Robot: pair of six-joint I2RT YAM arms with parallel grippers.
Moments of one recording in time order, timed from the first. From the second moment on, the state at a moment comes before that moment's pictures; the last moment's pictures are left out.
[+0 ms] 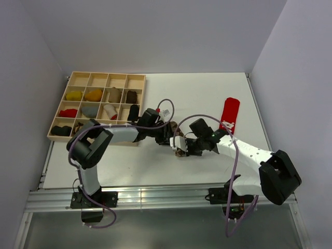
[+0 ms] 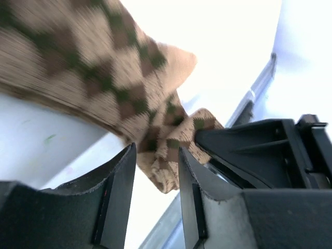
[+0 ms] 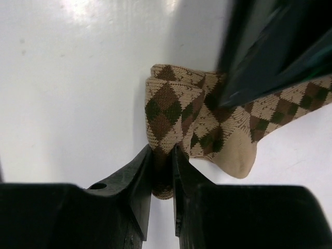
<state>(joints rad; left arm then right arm) -0.71 1.89 0.99 0.15 0.61 -0.84 0.62 1.26 0.68 -0.50 -0.39 -0.95</state>
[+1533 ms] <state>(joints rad) -1.06 1.76 0.80 0.45 0.00 -0.16 0.33 2.24 1.49 -1.41 -0.85 -1.03</state>
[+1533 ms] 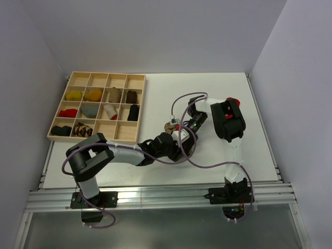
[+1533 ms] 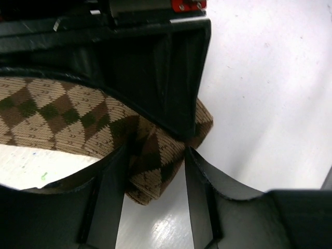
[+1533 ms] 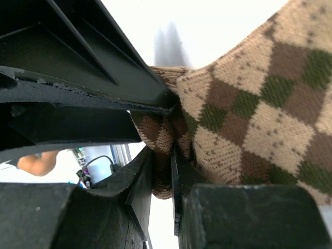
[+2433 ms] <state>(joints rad) -0.91 1.90 1.07 0.19 0.37 -0.41 0.23 1.61 0.95 -0.71 -0.53 -0.63</state>
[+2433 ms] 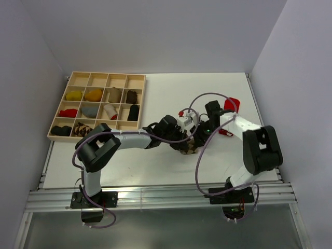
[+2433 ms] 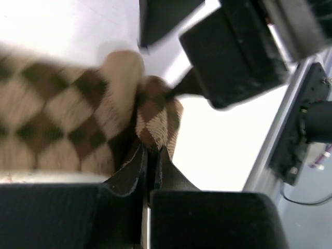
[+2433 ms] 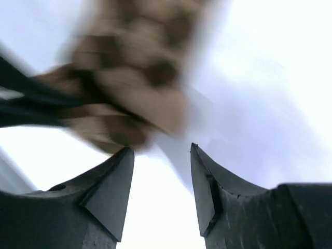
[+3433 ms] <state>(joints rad) -0.76 1.97 0.99 0.16 0.67 -0.86 0.38 1.15 0.61 -0.55 -0.63 -1.04</state>
